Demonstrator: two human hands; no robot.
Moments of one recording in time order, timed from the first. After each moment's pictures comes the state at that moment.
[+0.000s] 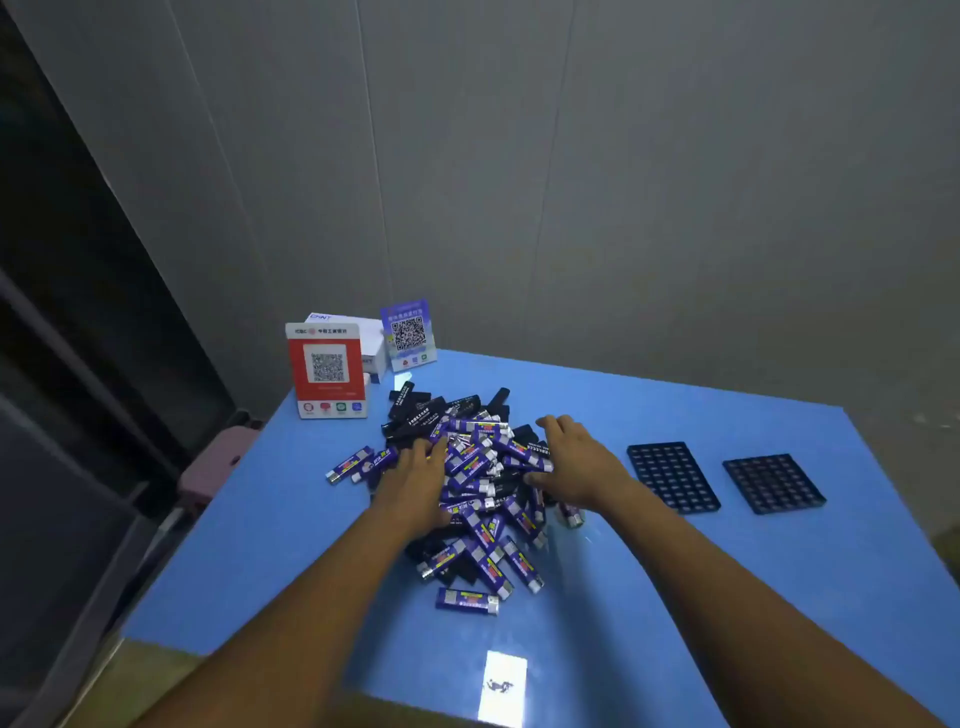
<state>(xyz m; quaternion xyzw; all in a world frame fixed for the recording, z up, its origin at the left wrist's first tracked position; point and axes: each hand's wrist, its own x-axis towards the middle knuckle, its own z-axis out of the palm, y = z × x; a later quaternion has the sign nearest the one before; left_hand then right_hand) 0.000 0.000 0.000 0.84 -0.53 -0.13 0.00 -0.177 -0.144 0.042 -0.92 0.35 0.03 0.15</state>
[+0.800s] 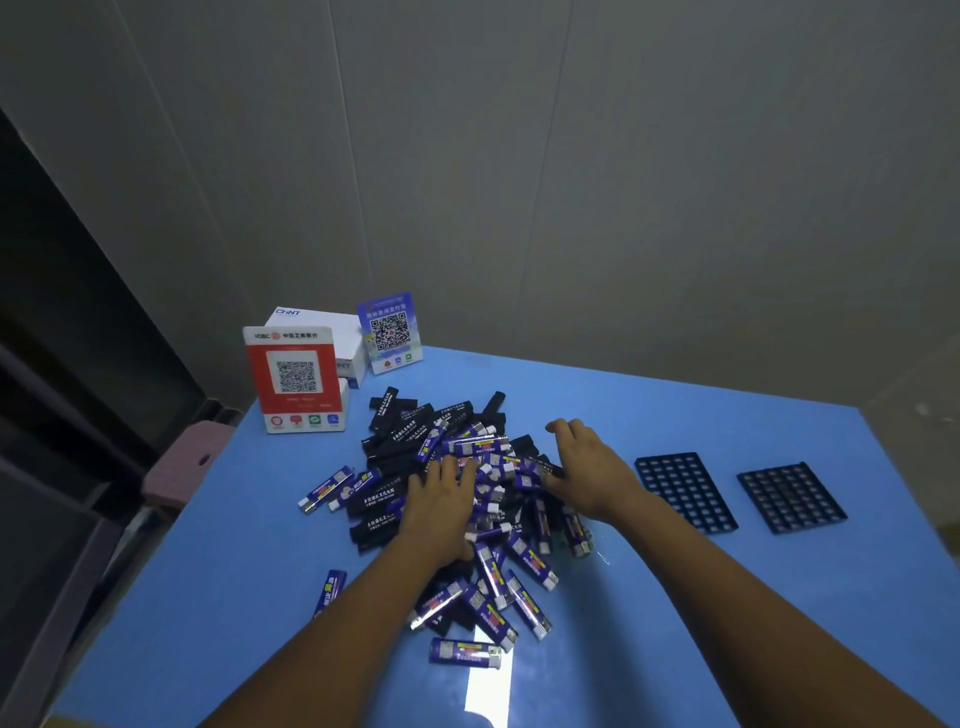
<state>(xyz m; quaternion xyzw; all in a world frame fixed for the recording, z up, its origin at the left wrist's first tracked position) 0.006 -0.064 -0.053 0.80 -0.58 -0.10 -0.10 -0.153 -0.197 0.014 -0.91 0.39 0.04 0.16</state>
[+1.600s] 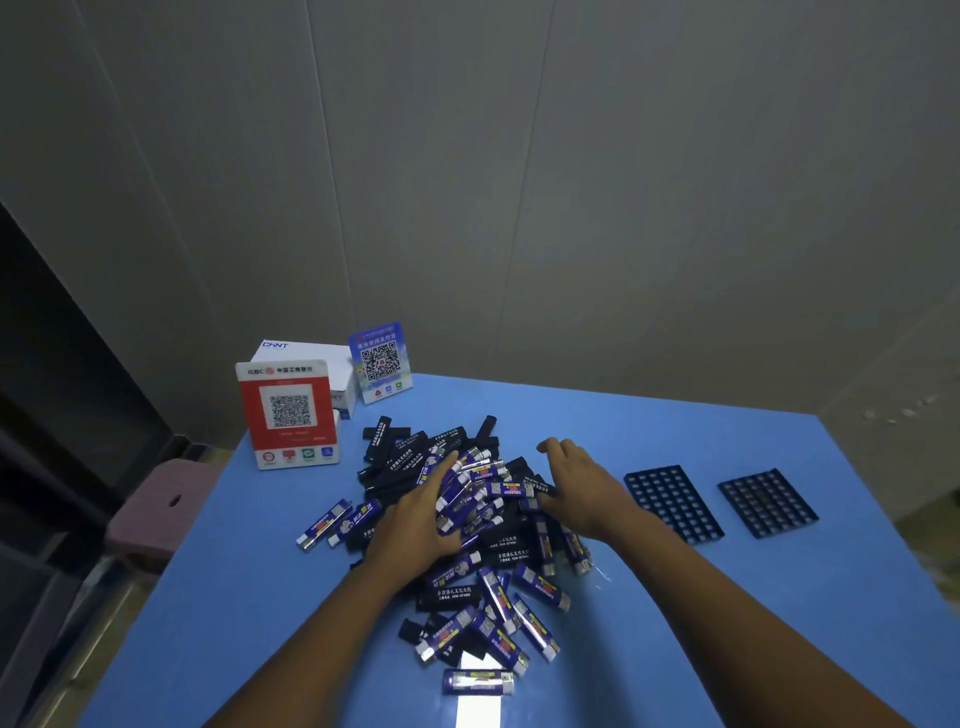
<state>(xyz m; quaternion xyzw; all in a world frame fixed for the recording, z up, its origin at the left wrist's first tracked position) 0.049 -0.038 -0.026 0.79 -0.52 -0.24 0.22 -0.142 -0.181 0.030 -0.90 0.41 0.04 0.16</state>
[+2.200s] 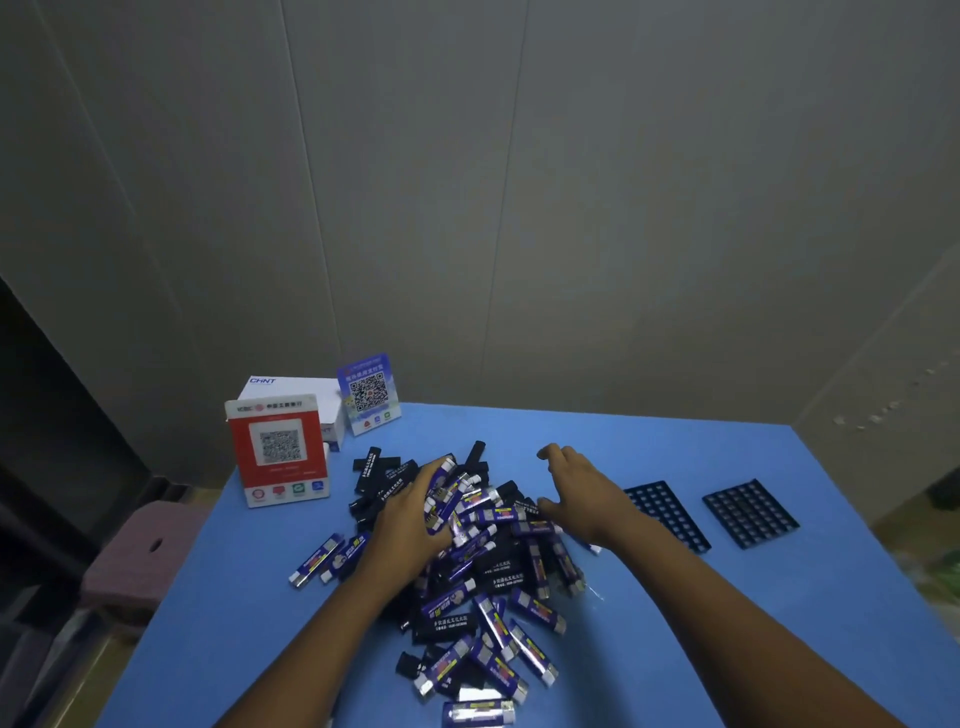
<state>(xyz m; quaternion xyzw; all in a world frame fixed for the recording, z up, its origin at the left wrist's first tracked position) 0.056 -0.050 -0.002 0.74 -0.51 -0.25 0.36 -0.150 -0.185 0.052 -0.90 0.42 0.00 0.16</state>
